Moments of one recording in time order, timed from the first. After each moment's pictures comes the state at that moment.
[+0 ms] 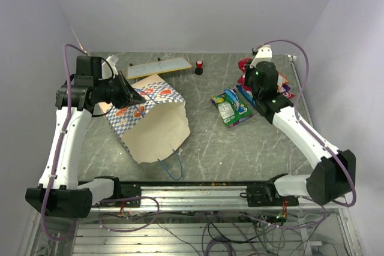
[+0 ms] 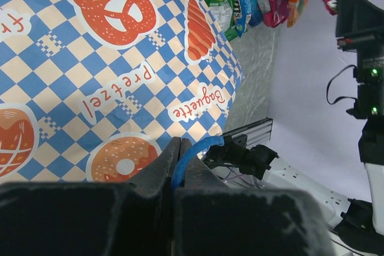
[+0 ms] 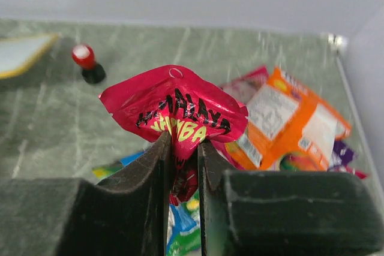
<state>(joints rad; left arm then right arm) -0.07 1.17 1.41 -1.02 0.56 -0.60 0.42 1.28 1.05 0.05 0.39 -0.02</state>
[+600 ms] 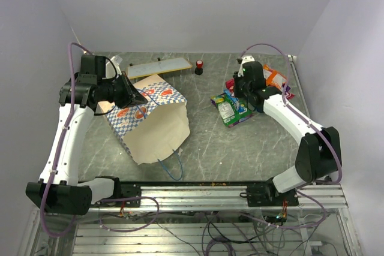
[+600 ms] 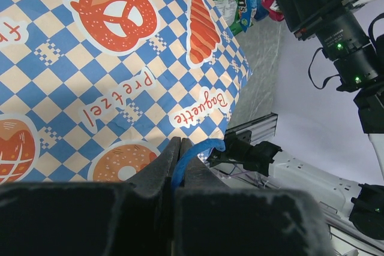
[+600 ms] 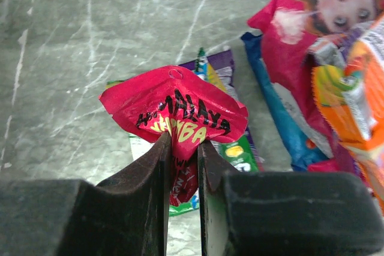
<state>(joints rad) -0.10 1.21 1.41 -1.02 0.55 -0.59 0.35 1.51 1.14 -0.27 0.17 0.10</state>
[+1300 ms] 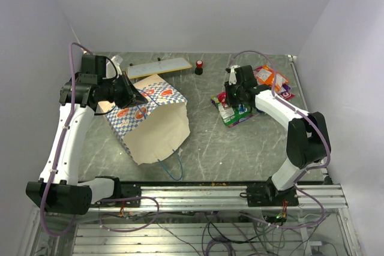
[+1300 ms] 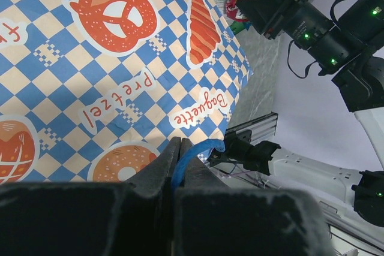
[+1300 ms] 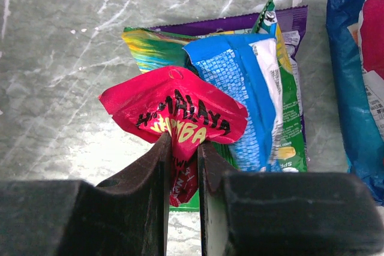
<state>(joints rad) -0.11 1.21 1.41 -1.02 0.55 -0.59 0.35 1.67 1.17 -0.35 -0.05 0.05</state>
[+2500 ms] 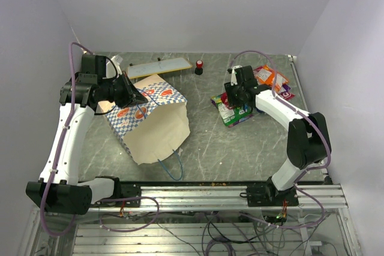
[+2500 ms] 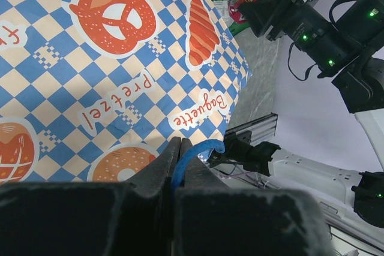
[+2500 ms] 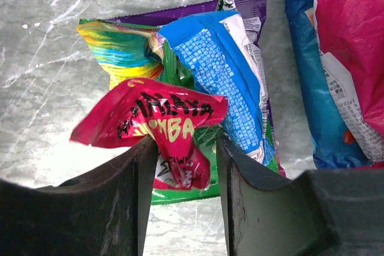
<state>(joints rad) -0.11 1.21 1.41 -1.01 0.55 -0.60 0.35 1.67 1.18 -0.38 0.07 0.02</state>
